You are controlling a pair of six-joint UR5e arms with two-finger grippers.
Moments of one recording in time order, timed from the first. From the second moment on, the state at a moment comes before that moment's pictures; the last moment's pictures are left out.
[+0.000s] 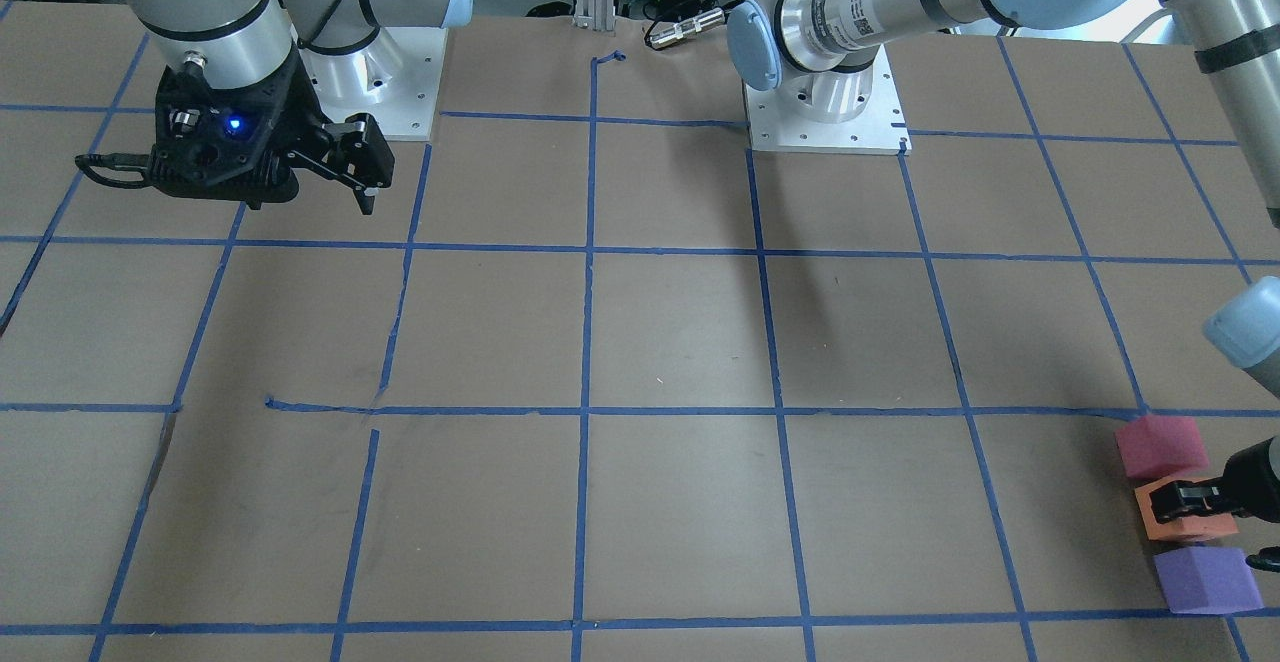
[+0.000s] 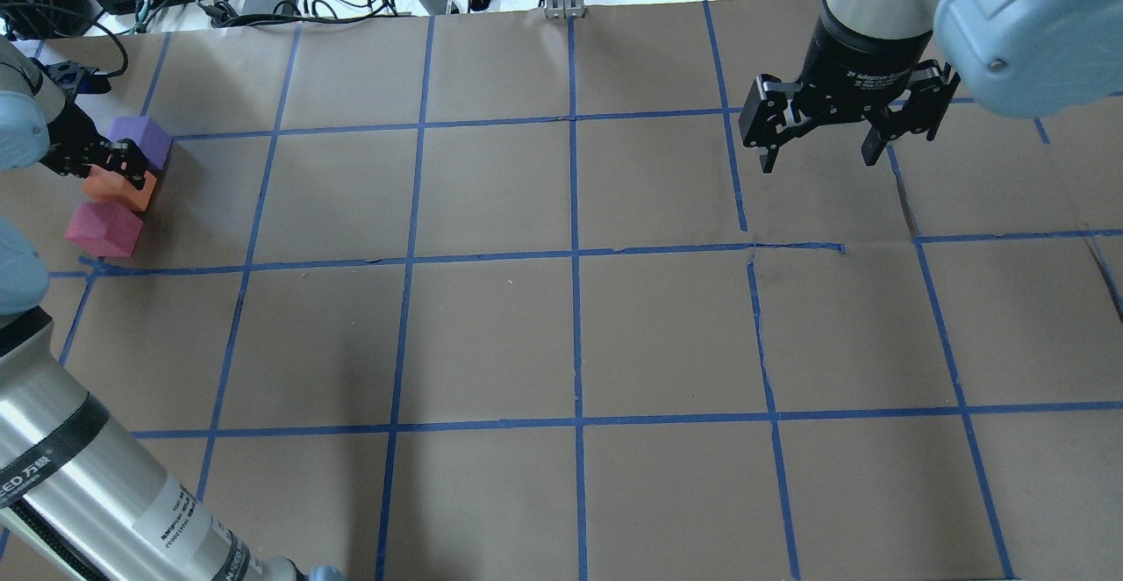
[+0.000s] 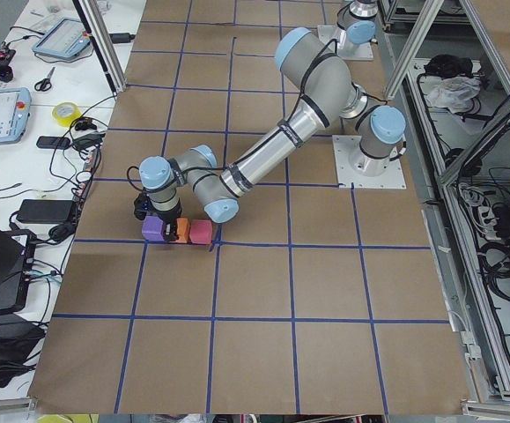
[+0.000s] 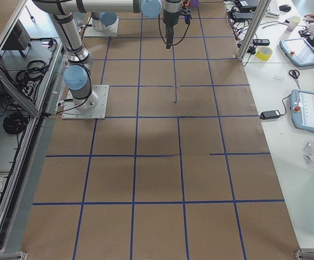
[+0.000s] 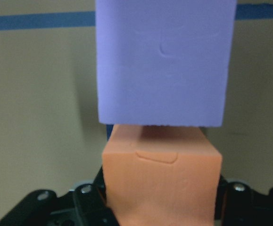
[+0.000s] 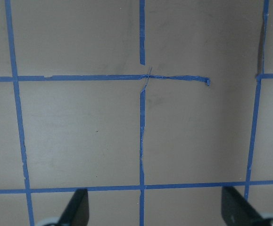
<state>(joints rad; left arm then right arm) -0.99 -2.33 -1.30 -1.04 1.63 0.60 1.61 -1.54 1.57 -1.55 -1.62 0.04</state>
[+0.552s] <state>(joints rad) -0.99 -2.34 -1.31 -1.04 1.64 0.64 1.61 -1.54 1.57 -1.55 -1.62 0.05</state>
